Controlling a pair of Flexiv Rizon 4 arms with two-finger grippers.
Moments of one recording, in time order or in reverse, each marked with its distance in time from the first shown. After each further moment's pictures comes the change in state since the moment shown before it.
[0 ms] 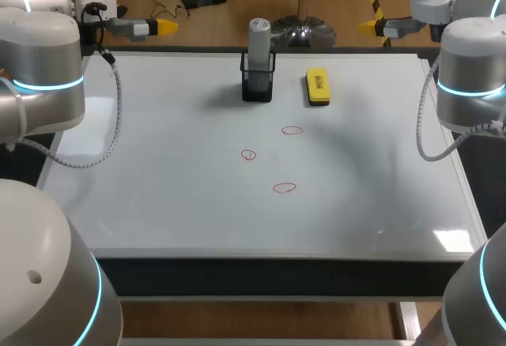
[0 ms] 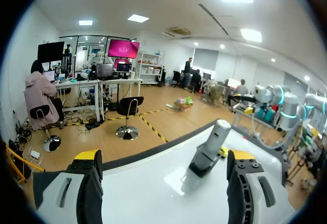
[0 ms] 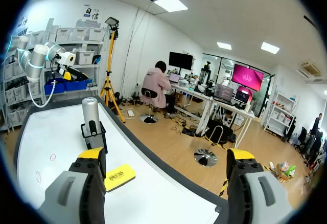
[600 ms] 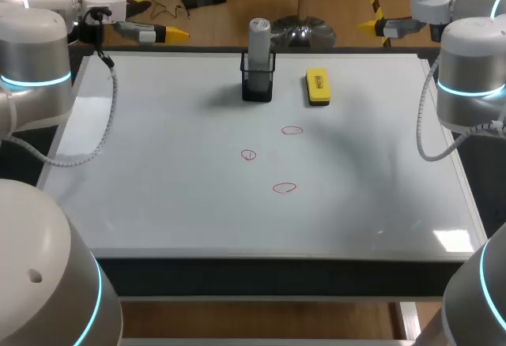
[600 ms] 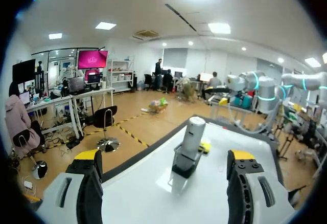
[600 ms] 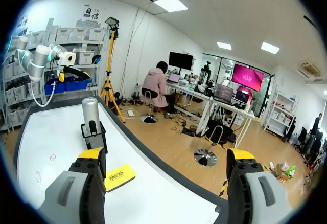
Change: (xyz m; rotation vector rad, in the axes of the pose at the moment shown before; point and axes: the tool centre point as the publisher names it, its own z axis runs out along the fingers) left arm 0.047 -0.006 0.014 0.026 0.251 0.175; right arm 0.000 0.000 0.000 0.000 0.000 0.000
